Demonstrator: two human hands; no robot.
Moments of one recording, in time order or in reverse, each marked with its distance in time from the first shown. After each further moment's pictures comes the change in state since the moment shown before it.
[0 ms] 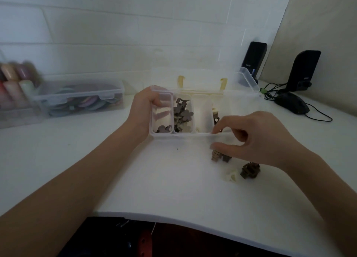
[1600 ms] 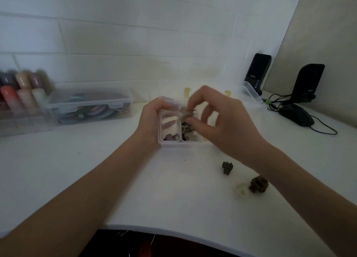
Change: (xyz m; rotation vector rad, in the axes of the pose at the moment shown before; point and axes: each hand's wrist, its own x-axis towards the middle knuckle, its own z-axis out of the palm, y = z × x) left_hand 0.009 -0.006 -0.005 -0.104 -0.001 -0.050; right_hand 0.059 -0.056 0.005 0.320 0.218 0.003
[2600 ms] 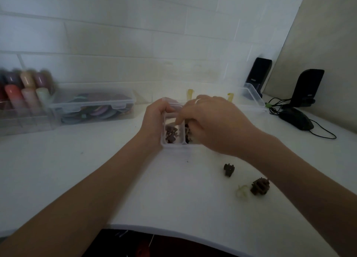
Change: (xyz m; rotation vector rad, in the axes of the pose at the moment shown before) left_hand 0.006 -0.001 -0.003 -0.055 -0.087 -0.029; right_hand 0.023 -0.012 0.004 -0.489 -0.296 -0.145
